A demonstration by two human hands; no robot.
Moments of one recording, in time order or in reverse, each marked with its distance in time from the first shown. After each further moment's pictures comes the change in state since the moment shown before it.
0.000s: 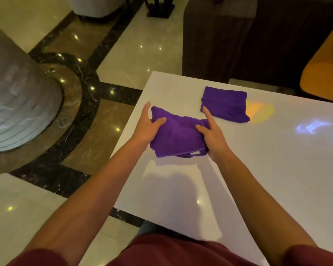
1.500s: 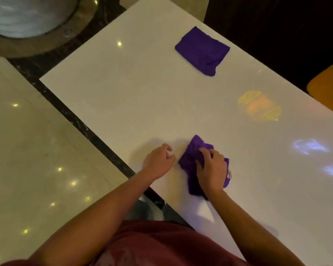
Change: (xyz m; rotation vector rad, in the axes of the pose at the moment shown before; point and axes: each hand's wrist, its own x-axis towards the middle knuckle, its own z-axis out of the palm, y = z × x) left_hand -0.246 -0.159 0.380 0.488 0.068 -0.217; right_hand -0.140 0.183 -0.369 -1.244 -0.067 -0.400
